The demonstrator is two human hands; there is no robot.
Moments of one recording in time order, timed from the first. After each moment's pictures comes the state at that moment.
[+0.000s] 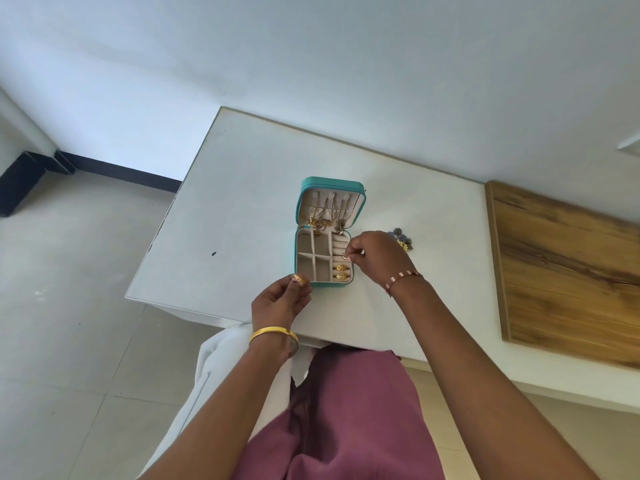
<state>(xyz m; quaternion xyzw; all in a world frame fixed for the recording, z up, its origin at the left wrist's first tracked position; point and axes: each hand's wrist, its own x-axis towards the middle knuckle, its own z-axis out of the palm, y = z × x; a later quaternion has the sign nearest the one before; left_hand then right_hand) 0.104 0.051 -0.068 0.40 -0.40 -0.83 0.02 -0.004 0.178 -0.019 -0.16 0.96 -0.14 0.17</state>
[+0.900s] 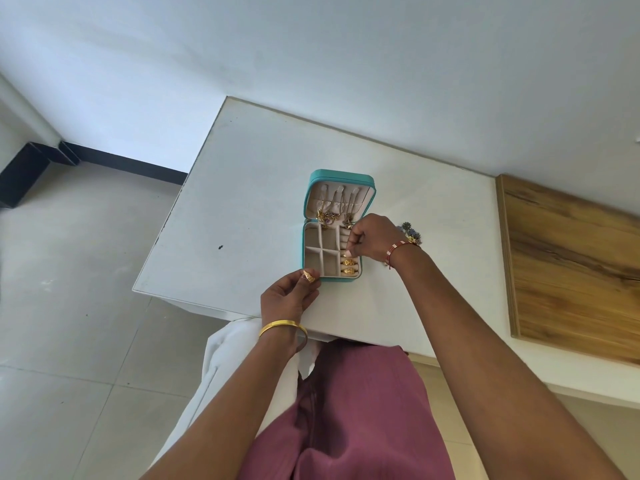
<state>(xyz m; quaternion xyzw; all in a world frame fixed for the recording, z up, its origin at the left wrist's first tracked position) 0.103 0.049 -0.076 0.38 -0.41 -0.83 0.00 -0.029 0.161 -0.020 -0.16 0.94 -0.15 0.28</state>
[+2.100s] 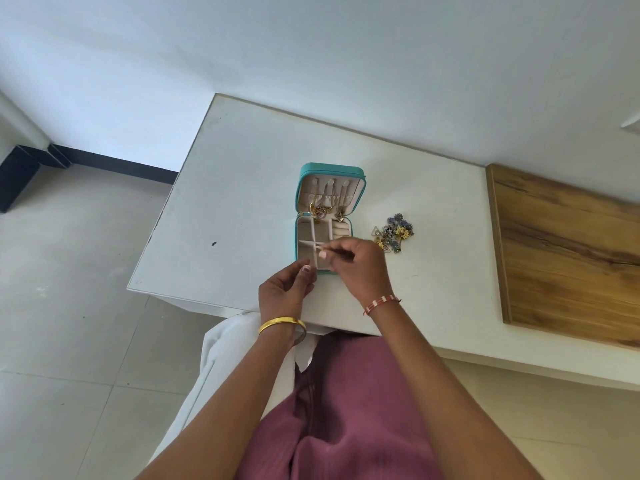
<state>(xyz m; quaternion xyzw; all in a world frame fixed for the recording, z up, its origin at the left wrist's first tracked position) 0.104 0.055 -0.077 0.35 -0.49 -0.80 0.03 0.048 0.149 -0.031 -0.02 0.88 -0.47 0.10</state>
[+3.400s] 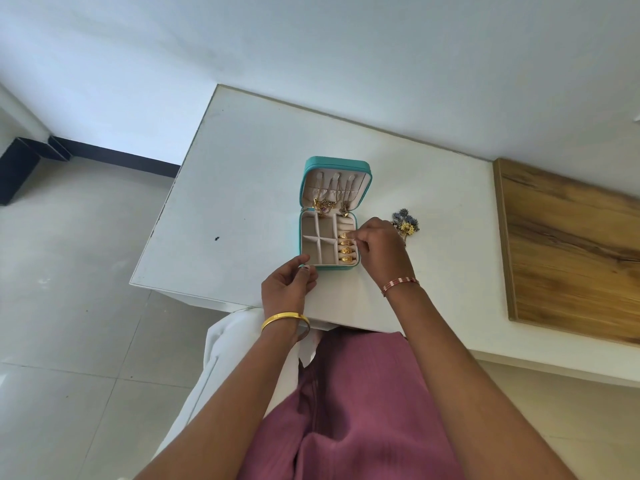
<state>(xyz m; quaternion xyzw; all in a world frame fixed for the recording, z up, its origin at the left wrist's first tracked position) 0.104 0.054 -0.072 0.38 -0.49 -0.78 0.02 0.016 0.179 -0.050 -0.15 0.97 -0.19 0.05</state>
